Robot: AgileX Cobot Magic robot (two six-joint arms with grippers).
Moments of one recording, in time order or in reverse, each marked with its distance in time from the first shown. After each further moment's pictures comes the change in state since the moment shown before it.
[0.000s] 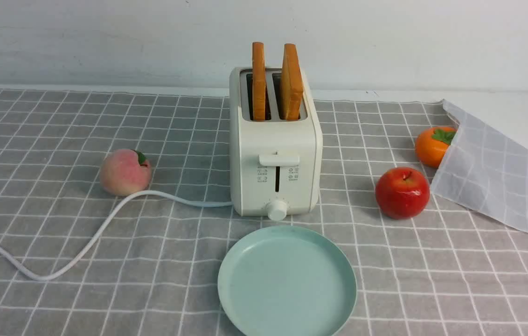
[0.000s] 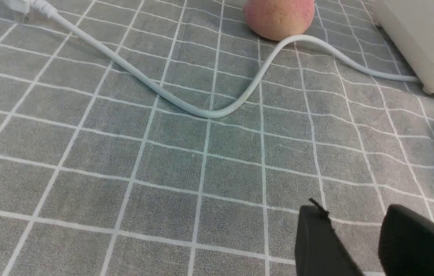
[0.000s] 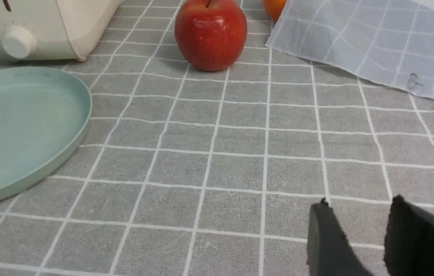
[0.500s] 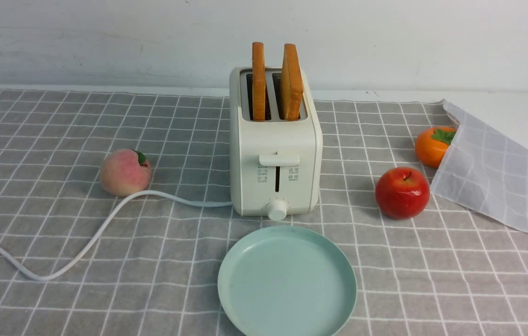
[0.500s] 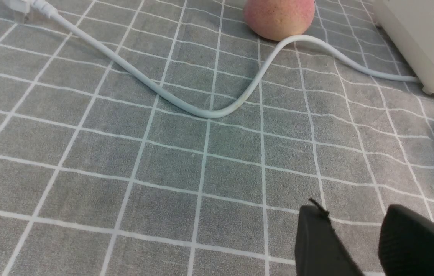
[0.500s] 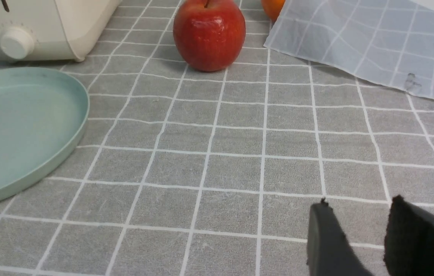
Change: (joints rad) right arm -0.014 0.000 0.000 0.000 0.000 0.000; left arm 0.000 0.000 0.000 0.000 0.000 0.000
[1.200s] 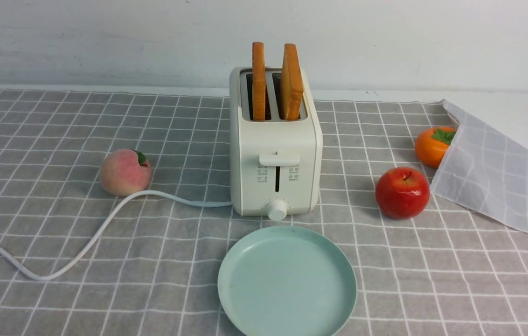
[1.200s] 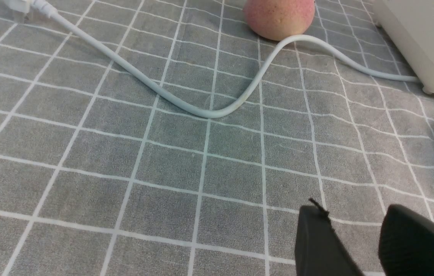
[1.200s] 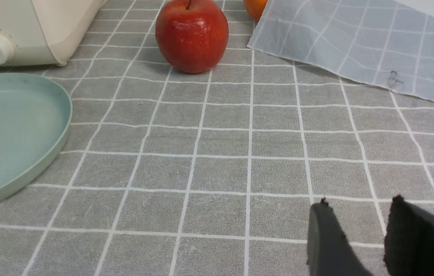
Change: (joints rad) right arm -0.028 0.000 0.000 0.000 0.000 0.000; left arm 0.000 0.000 0.000 0.000 0.000 0.000
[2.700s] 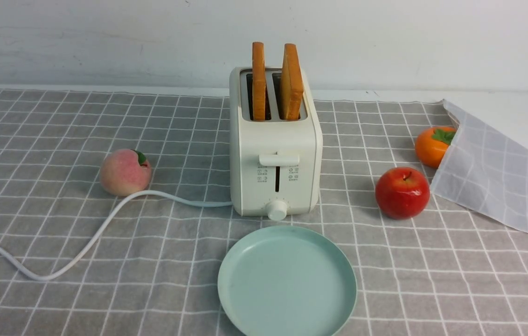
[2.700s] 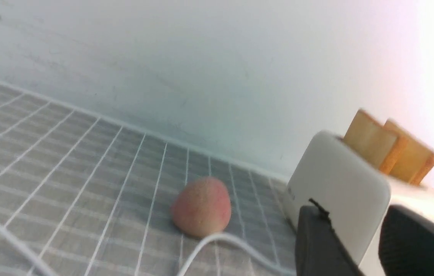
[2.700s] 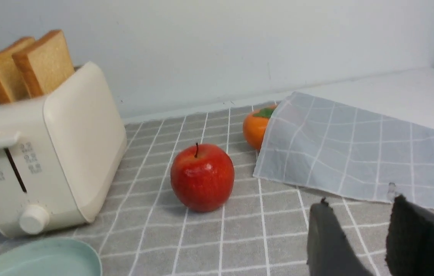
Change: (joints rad) right arm 0.000 0.000 0.012 0.192 -0.357 0.025; left arm 0.000 0.000 0.000 -0.102 -0.521 -0.021
